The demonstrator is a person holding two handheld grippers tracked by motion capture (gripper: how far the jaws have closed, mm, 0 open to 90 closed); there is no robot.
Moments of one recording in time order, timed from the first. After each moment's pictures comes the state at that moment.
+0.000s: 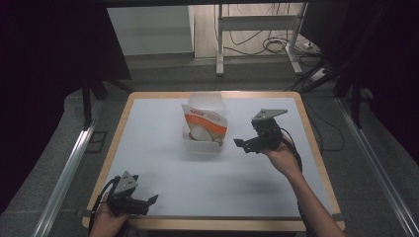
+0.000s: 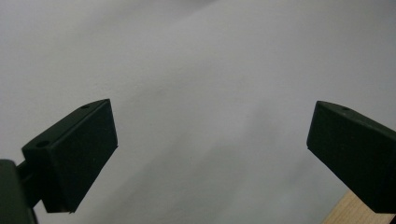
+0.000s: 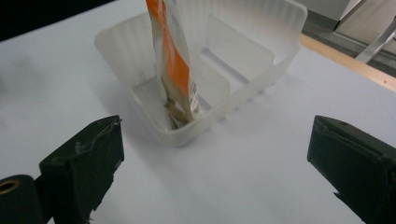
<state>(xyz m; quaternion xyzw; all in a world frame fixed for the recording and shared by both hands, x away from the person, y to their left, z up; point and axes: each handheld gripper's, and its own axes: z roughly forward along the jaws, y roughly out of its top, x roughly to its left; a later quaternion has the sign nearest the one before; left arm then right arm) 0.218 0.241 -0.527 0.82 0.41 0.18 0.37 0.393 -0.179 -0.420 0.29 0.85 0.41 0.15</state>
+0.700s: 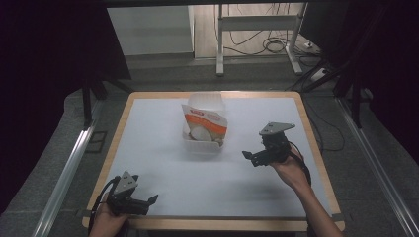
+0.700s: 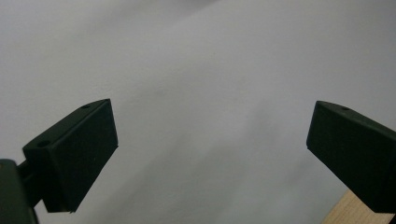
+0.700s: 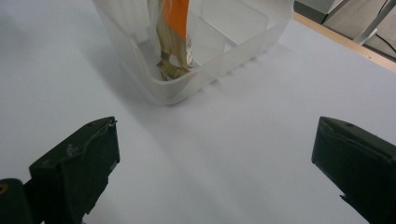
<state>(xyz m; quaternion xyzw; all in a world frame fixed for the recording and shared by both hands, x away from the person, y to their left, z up) 0.218 0.241 -0.527 0.82 0.41 0.19 0.37 0.366 -0.204 -0.440 0.29 0.86 0.39 0.18</state>
